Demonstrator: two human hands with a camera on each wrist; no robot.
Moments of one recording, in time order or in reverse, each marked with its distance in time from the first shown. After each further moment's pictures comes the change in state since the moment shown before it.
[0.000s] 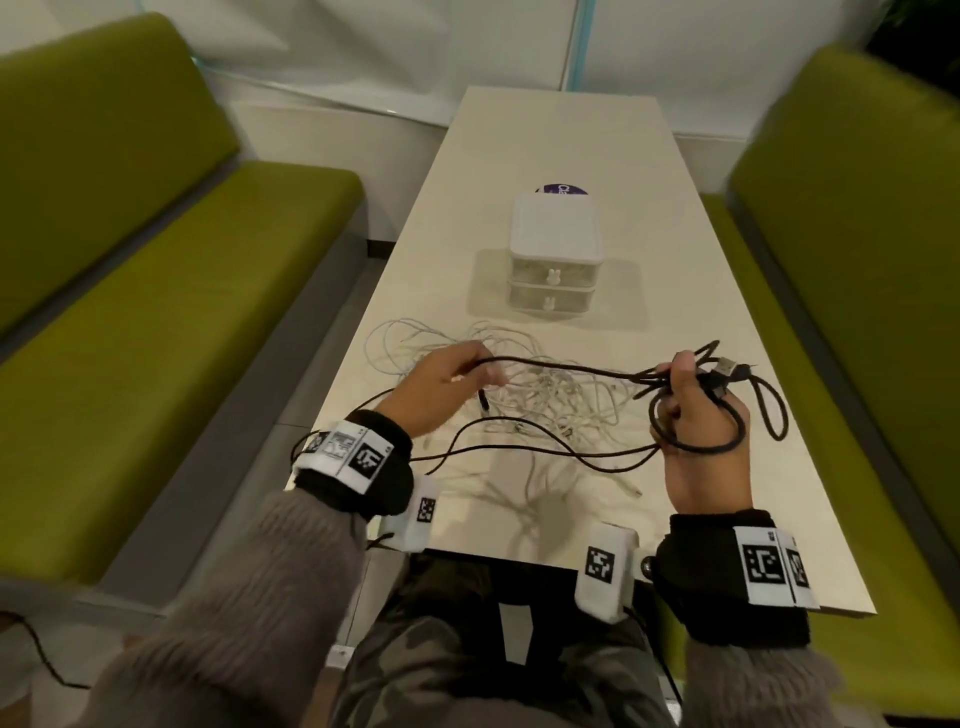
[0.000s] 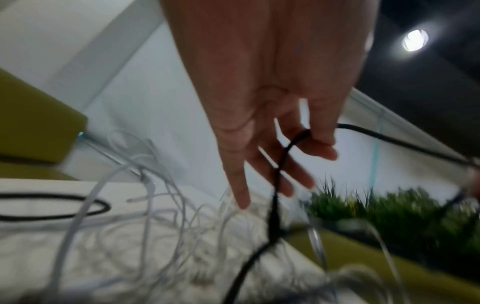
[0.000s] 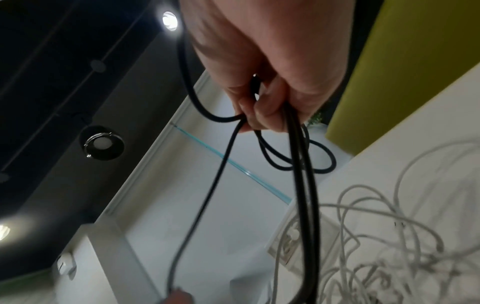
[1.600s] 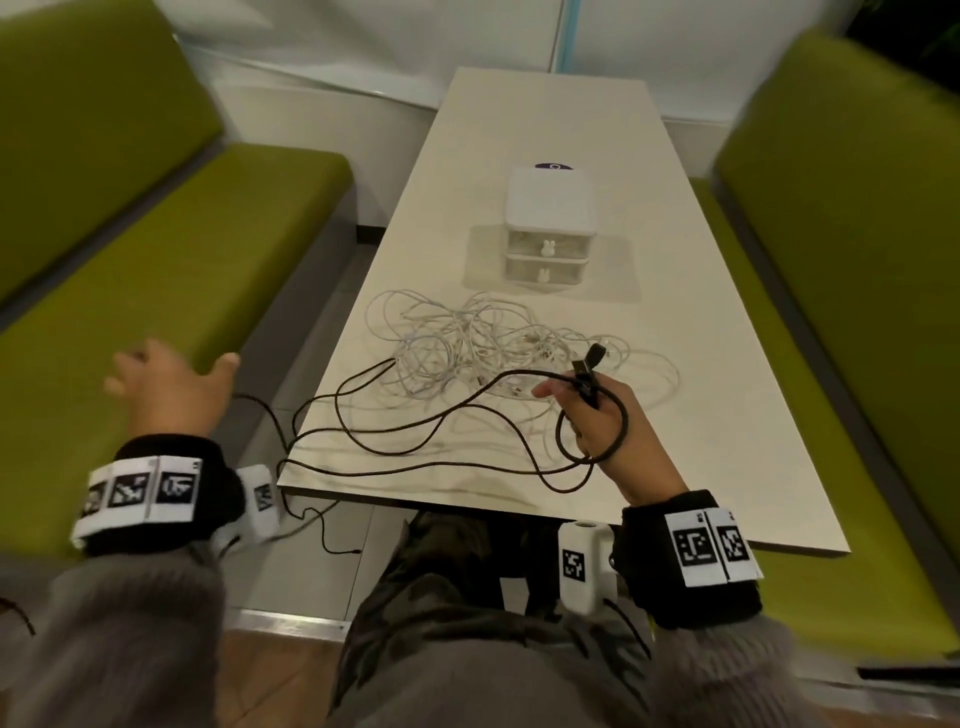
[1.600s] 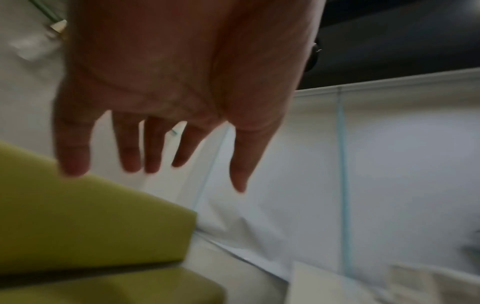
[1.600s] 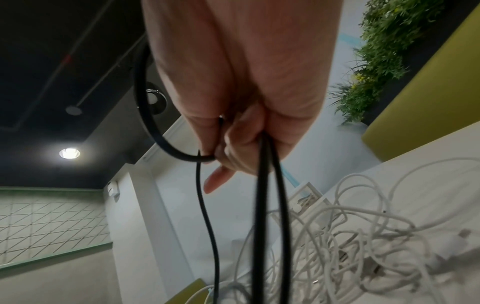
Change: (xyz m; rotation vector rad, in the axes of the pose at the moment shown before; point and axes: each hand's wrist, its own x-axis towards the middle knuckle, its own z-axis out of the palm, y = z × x) left_hand -0.111 -0.091 -0.141 0.523 0.736 -0.801; right_hand -0.046 0.023 0.019 -0.611 -0.506 -0.131
